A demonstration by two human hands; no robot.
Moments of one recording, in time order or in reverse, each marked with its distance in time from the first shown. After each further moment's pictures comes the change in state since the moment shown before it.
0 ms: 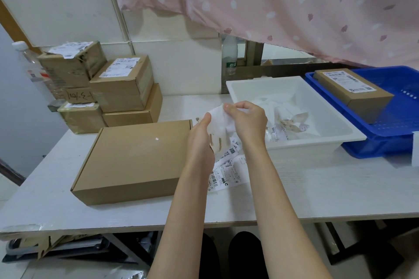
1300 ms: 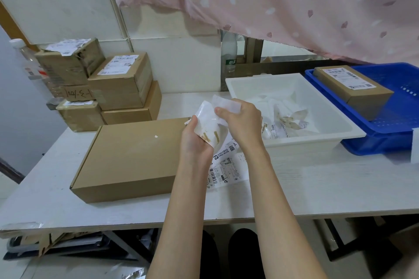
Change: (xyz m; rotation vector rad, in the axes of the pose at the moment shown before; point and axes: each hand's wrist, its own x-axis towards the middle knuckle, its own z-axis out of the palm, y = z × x) left_hand 0.008 0.000 -0.007 -0.519 0.001 -0.140; right_hand -0.007 0.000 0.002 -0.247 -0.099 -0.187
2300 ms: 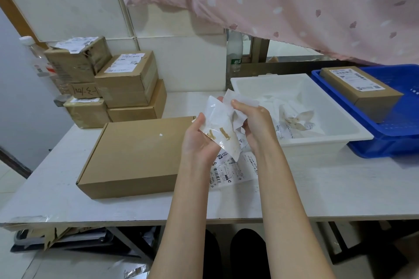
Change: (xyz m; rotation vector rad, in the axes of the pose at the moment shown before) left_hand -0.007 0.005 0.000 -0.276 -0.267 -0.193; right_hand 0.002 0.000 -0.016 0.700 -0.148 0.406
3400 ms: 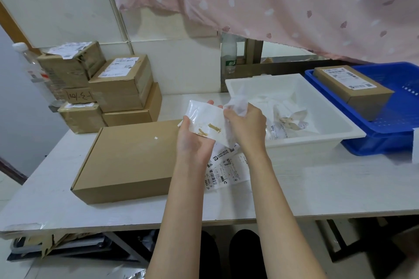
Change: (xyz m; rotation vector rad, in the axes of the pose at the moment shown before) left_hand 0.000 0.000 0.009 0.125 0.100 0.134; right_hand -0.004 0.009 0.005 -0.610 0.250 -0.330
